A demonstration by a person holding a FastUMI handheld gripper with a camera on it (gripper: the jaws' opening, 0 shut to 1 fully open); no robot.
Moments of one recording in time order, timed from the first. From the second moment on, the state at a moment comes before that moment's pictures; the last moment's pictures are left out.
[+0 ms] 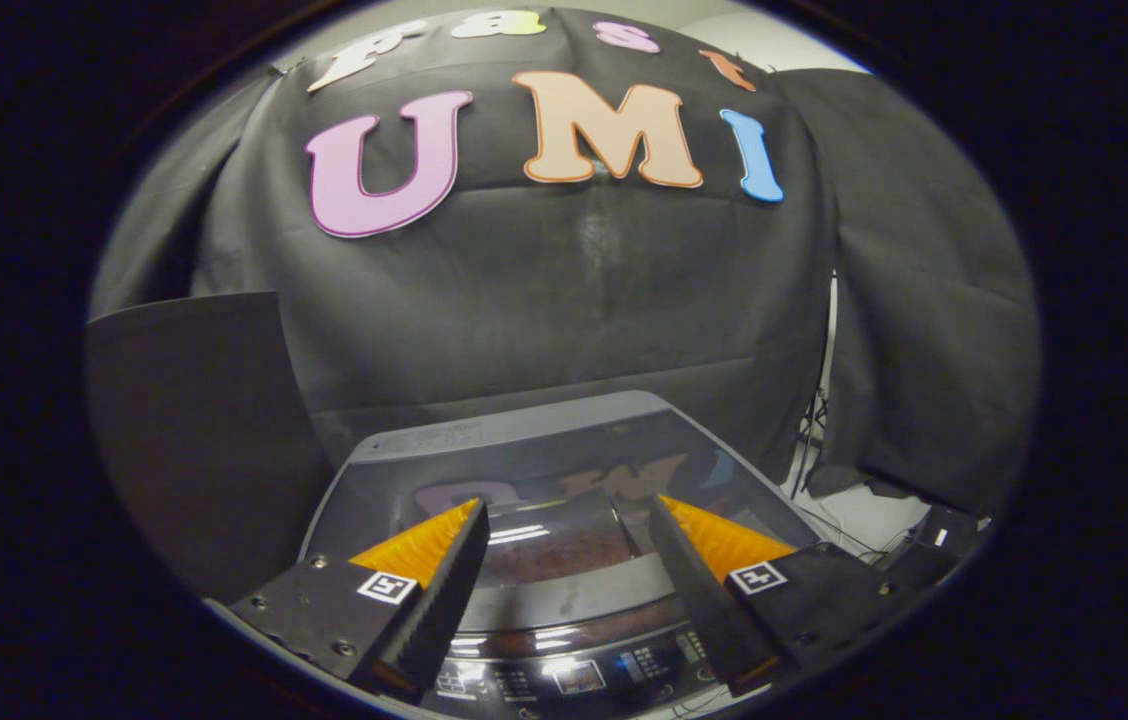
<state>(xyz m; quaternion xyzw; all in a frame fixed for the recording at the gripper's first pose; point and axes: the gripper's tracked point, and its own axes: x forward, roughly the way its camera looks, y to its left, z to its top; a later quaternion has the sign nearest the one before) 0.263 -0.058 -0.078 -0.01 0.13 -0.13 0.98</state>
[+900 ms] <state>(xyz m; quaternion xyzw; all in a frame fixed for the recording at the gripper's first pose) 0.115 0.029 0.018 0.01 0.09 -0.08 0.99</state>
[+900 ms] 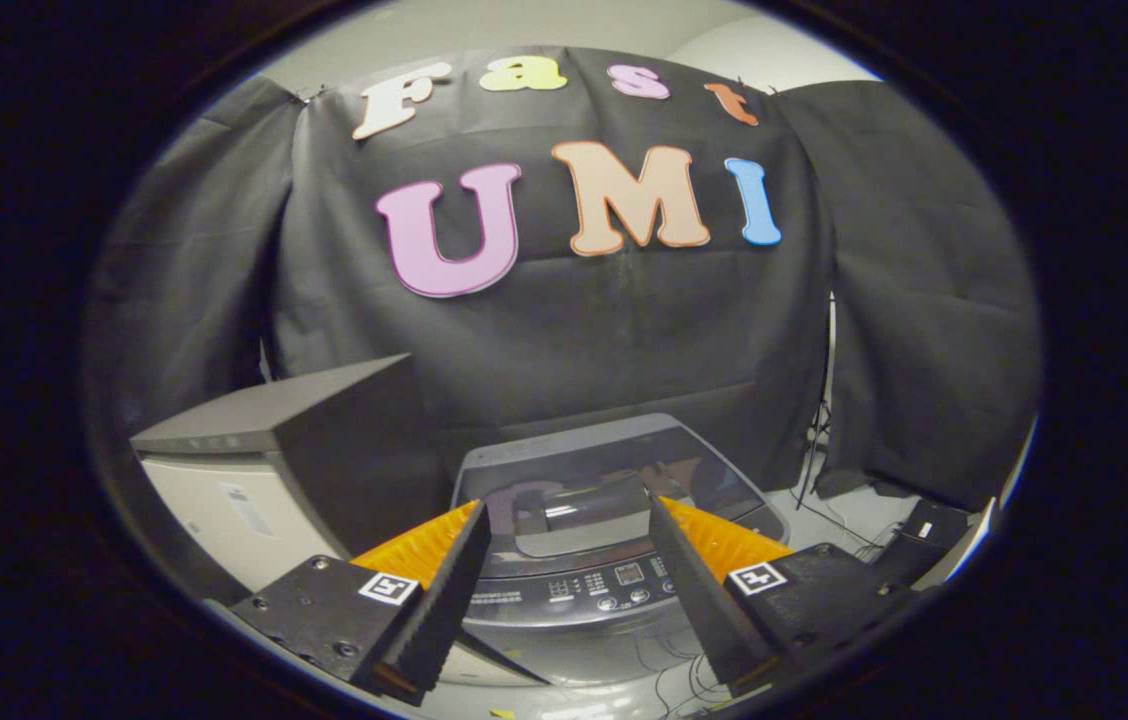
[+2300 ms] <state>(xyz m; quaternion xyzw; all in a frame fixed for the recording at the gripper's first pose) -0.047 0.133 0.055 -0.06 -0.02 0.03 1.00</state>
